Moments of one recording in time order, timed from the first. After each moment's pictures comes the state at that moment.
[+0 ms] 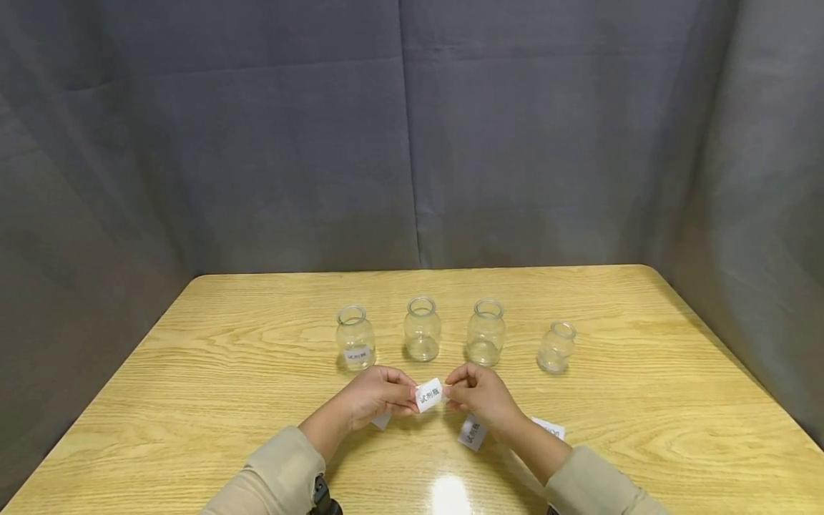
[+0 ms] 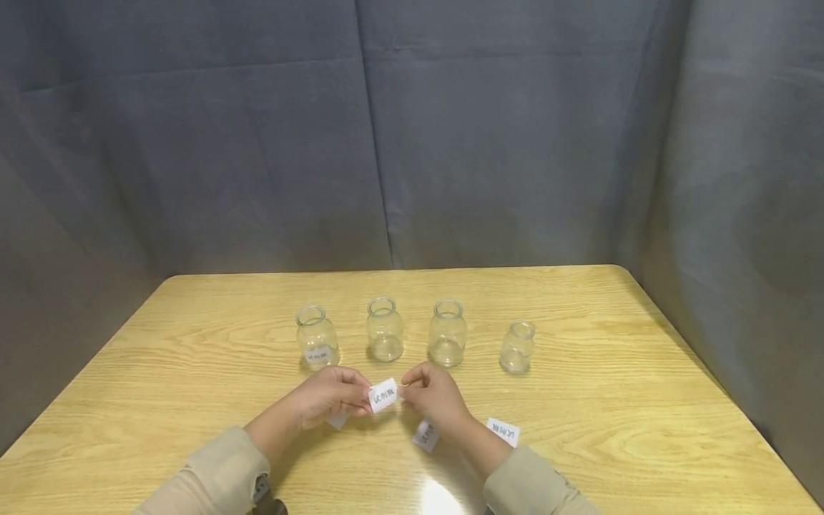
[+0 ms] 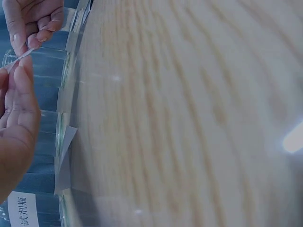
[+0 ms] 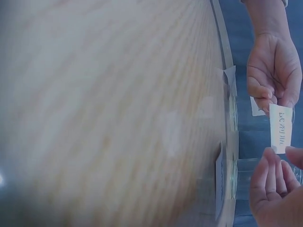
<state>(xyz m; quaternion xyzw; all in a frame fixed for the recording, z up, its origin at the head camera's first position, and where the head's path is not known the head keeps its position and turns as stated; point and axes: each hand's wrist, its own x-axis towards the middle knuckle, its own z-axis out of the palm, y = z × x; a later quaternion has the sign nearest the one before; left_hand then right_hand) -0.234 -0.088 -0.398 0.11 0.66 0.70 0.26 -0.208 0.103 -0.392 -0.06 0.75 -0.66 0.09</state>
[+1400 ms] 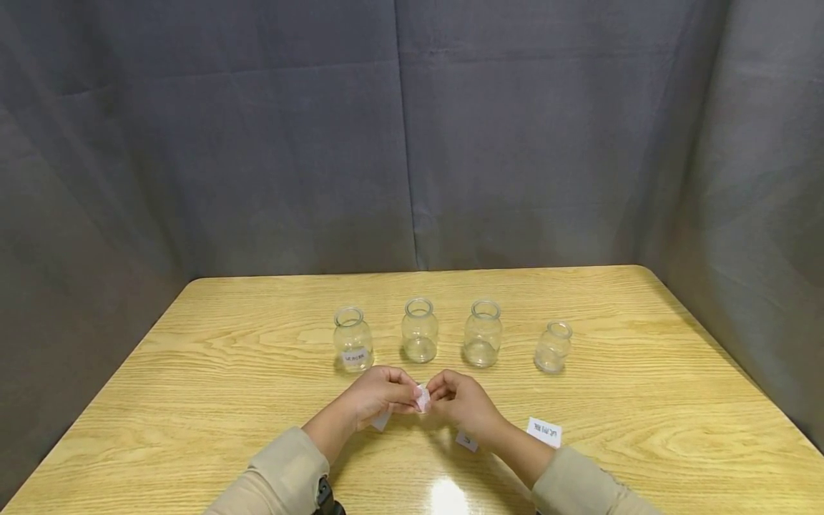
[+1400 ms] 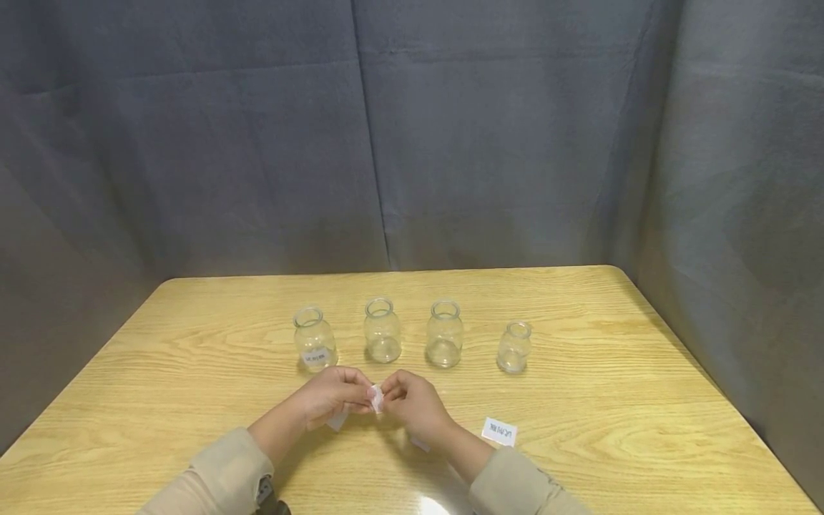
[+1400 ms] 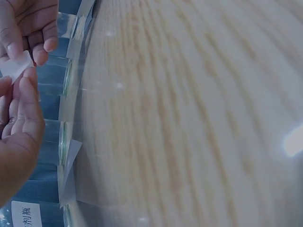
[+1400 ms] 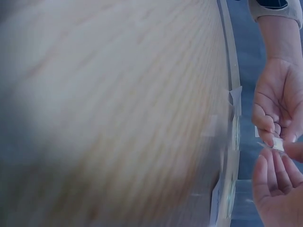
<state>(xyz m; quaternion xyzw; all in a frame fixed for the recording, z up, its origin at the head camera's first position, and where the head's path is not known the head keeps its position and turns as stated) -0.233 -0.080 -0.398 0.11 0.68 0.69 0.24 -0.199 0.091 -0.389 -0.14 0.78 -0.60 0.10</state>
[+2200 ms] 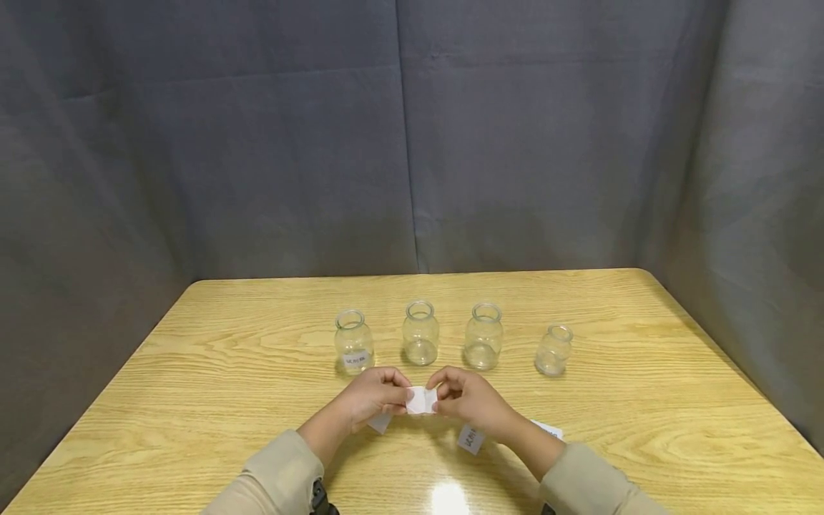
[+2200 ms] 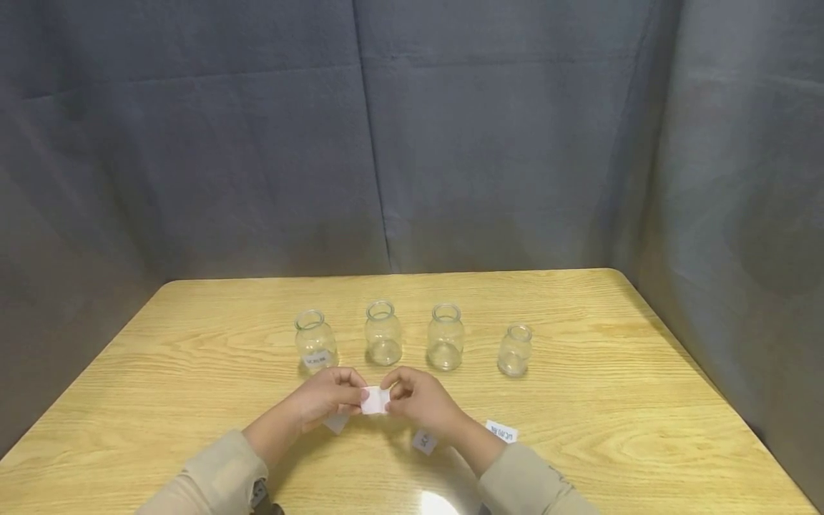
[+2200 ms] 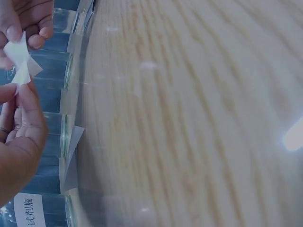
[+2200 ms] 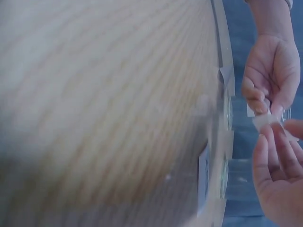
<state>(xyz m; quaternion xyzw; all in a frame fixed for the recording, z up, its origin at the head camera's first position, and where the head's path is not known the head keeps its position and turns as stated) -0.234 -0.088 -0.398 0.09 0.71 0.66 0.21 -0.207 0.104 -0.383 -0.19 0.77 -0.59 0.14</state>
